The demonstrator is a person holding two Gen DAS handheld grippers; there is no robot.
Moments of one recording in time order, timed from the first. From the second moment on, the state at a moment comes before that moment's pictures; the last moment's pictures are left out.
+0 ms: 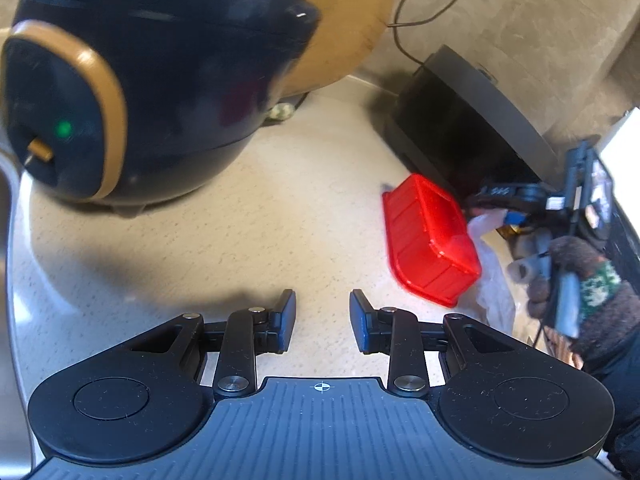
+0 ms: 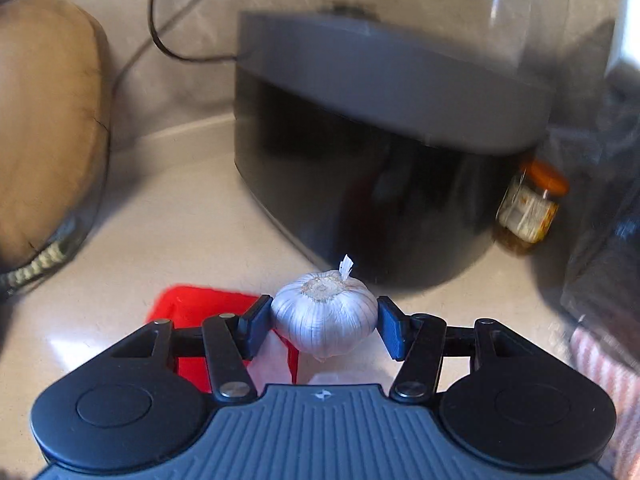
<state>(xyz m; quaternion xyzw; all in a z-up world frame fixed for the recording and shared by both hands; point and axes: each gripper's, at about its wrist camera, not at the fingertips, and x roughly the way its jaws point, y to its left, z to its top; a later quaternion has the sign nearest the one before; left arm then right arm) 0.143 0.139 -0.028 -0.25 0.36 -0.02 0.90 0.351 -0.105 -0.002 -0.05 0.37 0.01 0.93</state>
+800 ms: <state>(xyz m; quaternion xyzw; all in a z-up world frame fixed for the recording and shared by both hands) 0.202 0.074 0.000 -0.16 0.35 -0.05 0.92 0.246 -0.130 -0.033 0.05 0.43 0.23 0.87</state>
